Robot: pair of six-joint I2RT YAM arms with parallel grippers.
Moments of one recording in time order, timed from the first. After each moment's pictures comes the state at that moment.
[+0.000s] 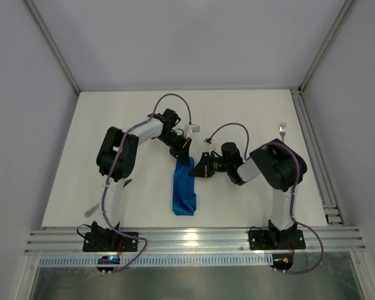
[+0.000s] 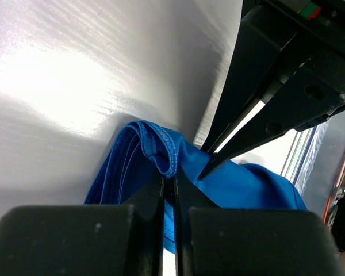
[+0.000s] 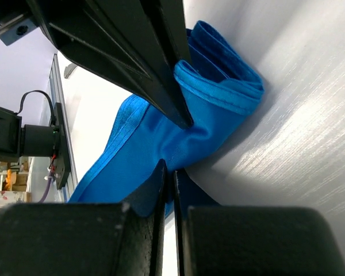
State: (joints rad) left arm -0.46 2.22 1.62 -0.79 0.86 0.33; right arm 0.51 1.97 0.63 0.89 -0.76 0.63
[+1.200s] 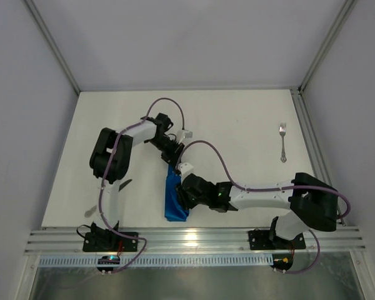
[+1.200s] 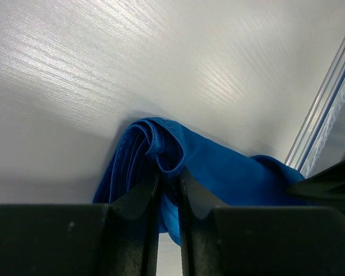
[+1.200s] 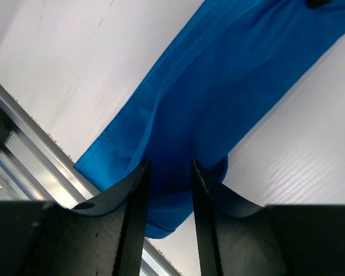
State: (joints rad) left arm -0.42 2.15 1.50 -0.86 0.80 0.41; right arm 1.18 1.48 0.75 -0.01 0.15 0.52
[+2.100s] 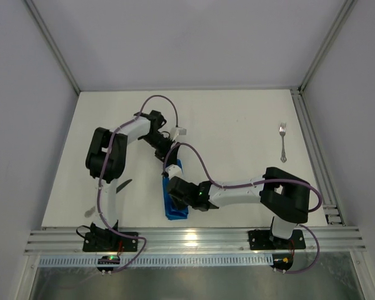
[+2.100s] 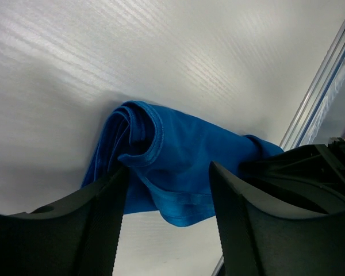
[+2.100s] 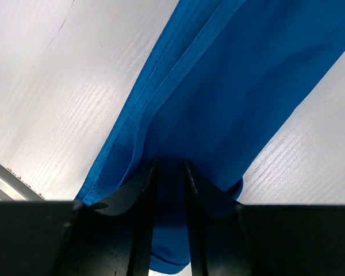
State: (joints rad) left arm -0.36 2.13 1.52 -0.97 0.80 0.46; right arm 1.23 1.73 0.94 -0.11 0.25 0.54
